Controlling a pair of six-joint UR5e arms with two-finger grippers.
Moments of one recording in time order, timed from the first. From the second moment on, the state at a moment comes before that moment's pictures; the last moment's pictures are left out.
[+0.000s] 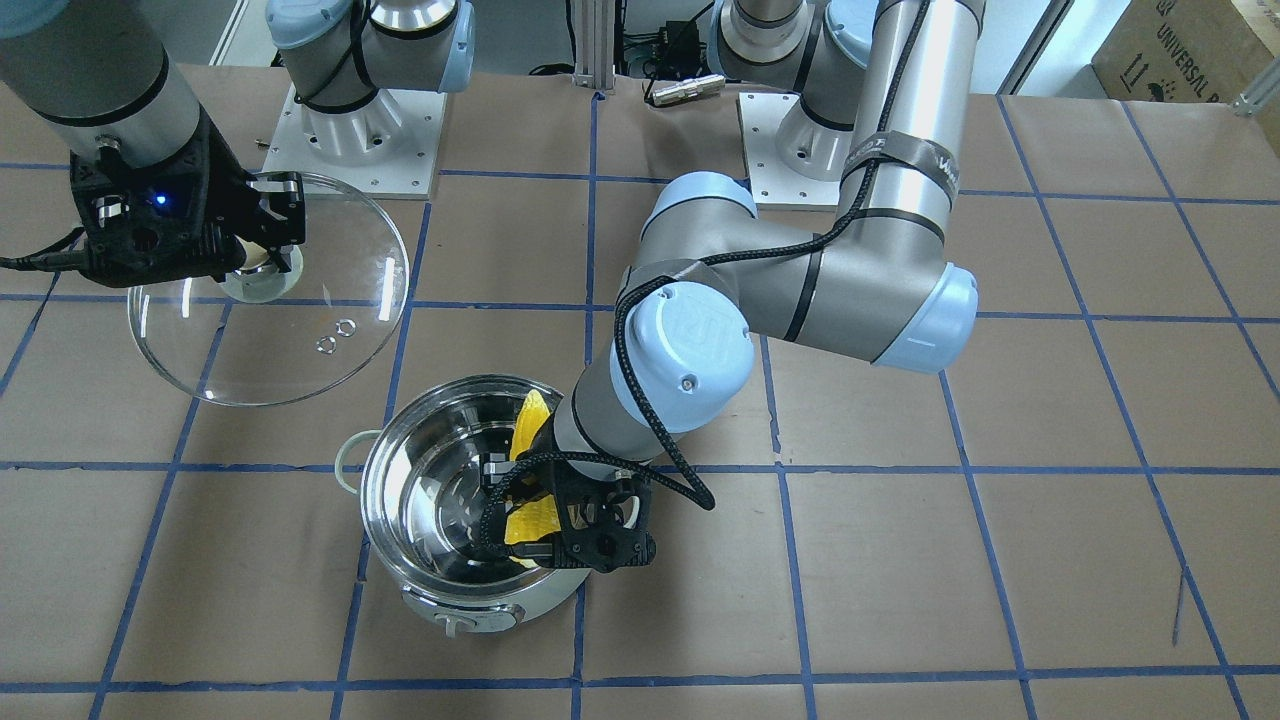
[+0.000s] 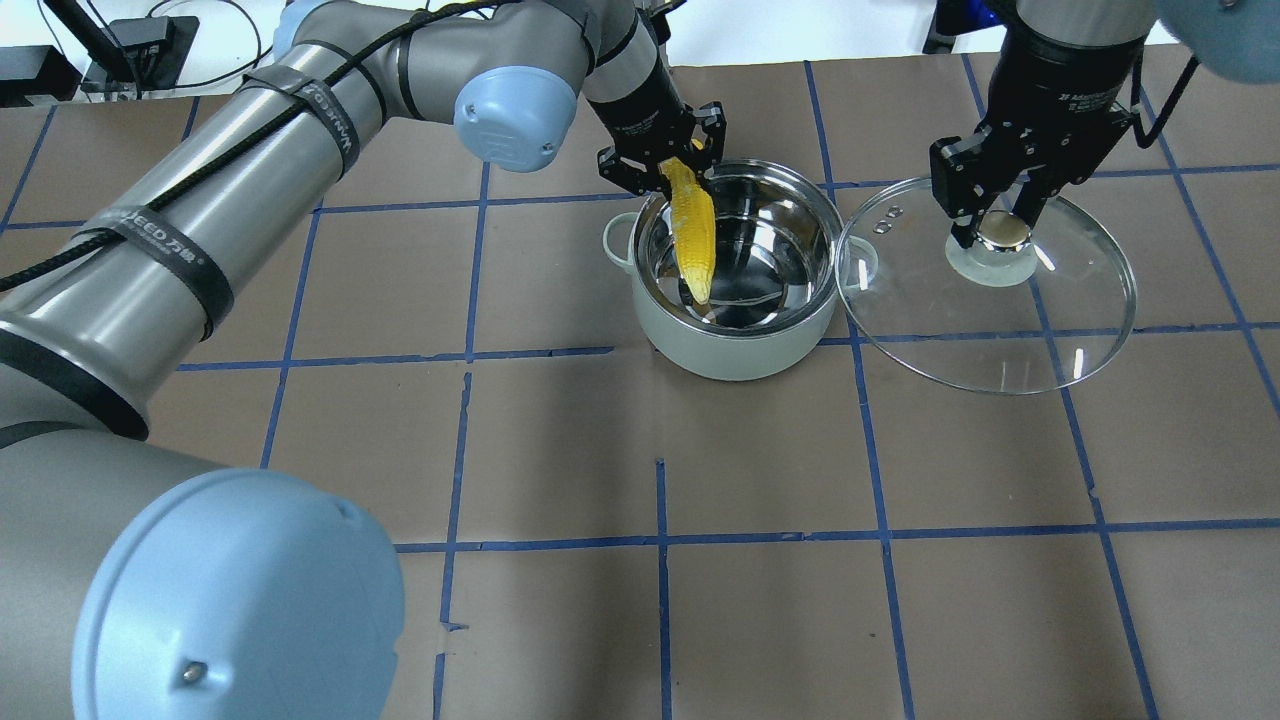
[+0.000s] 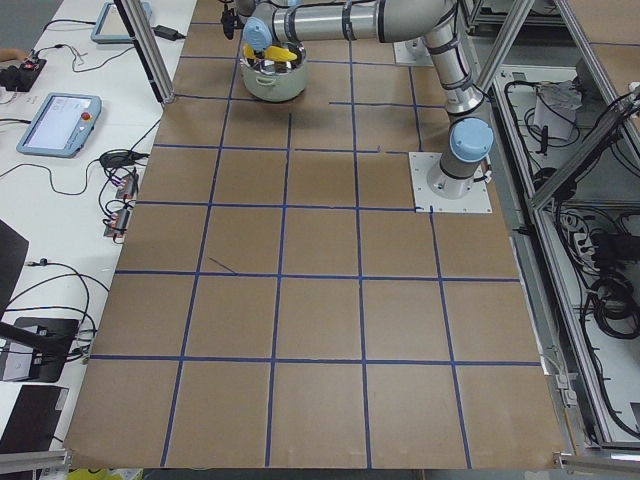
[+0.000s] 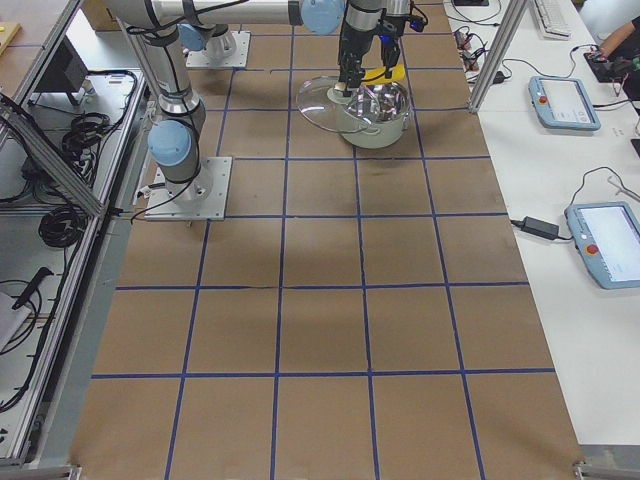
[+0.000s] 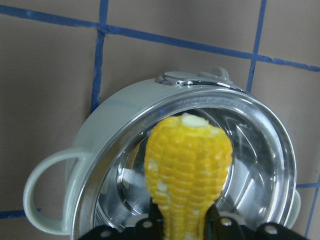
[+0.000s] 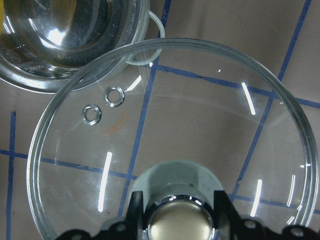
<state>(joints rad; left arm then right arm) -1.85 -2.19 -1.21 -1.25 1.24 -0.40 1.53 -1.48 1.45 -1.40 -1.64 -0.28</state>
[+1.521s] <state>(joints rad) -1.64 -1.74 -1.54 -1.43 1.59 0.01 1.75 -1.20 1.20 -1.54 -1.62 -0.09</state>
